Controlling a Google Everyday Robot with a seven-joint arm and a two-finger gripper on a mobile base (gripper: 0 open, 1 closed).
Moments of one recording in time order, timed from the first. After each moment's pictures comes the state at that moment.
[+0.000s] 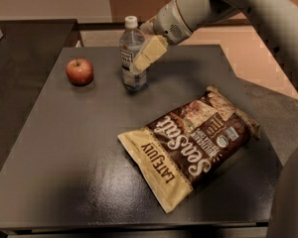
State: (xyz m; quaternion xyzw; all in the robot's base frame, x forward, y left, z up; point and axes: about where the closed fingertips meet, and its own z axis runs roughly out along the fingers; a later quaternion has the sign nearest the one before) arm 0.642 0.024 0.939 -0.61 0.66 0.26 0.35
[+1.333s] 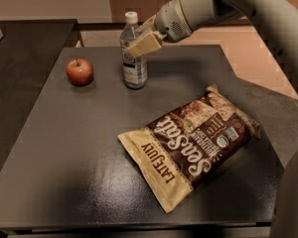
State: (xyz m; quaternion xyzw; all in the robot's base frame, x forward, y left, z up) arm 0.651 0.025 0.952 -0.59 0.65 0.29 0.39
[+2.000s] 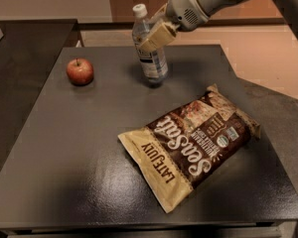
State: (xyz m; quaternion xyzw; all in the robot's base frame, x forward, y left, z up) arm 0.633 -0.007 0.978 -0.61 0.67 0.21 0.36
